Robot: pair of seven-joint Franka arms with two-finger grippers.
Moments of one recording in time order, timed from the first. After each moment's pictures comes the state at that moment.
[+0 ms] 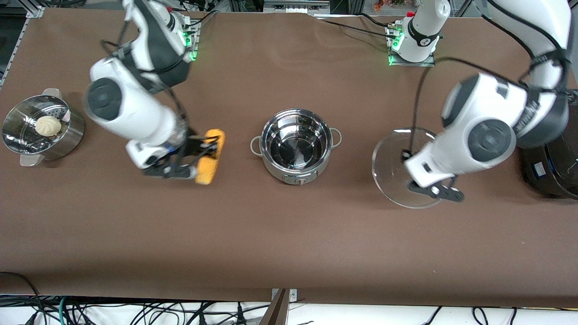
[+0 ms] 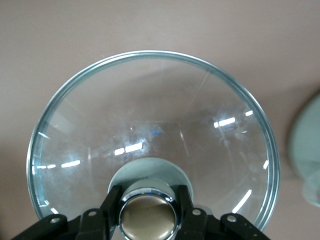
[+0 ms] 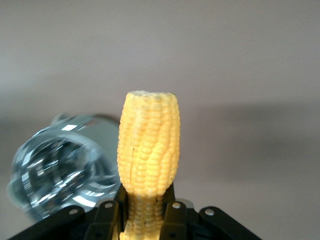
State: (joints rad) left arm 0.11 0.53 -0.38 -1.43 0.20 1.72 -0.03; right arm 0.14 0.43 0.43 -1.49 0.04 1.93 0.59
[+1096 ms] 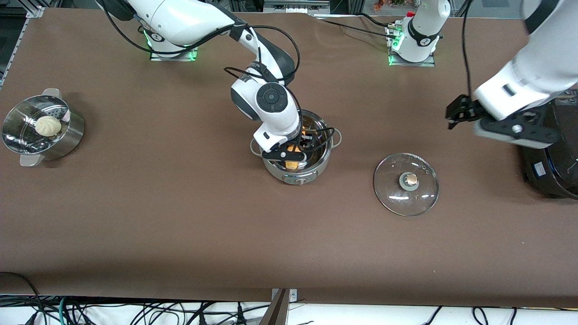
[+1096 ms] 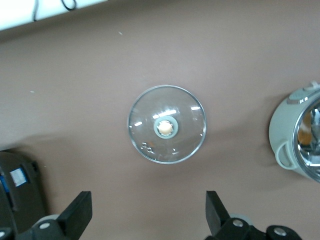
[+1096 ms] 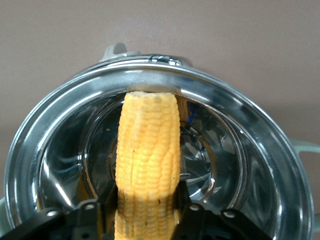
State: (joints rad) left arm 0.23 0.17 -0.46 -1.39 0.13 1.55 0.00; right arm 0.47 0.77 0.41 -1.36 -0.19 2.14 0.96
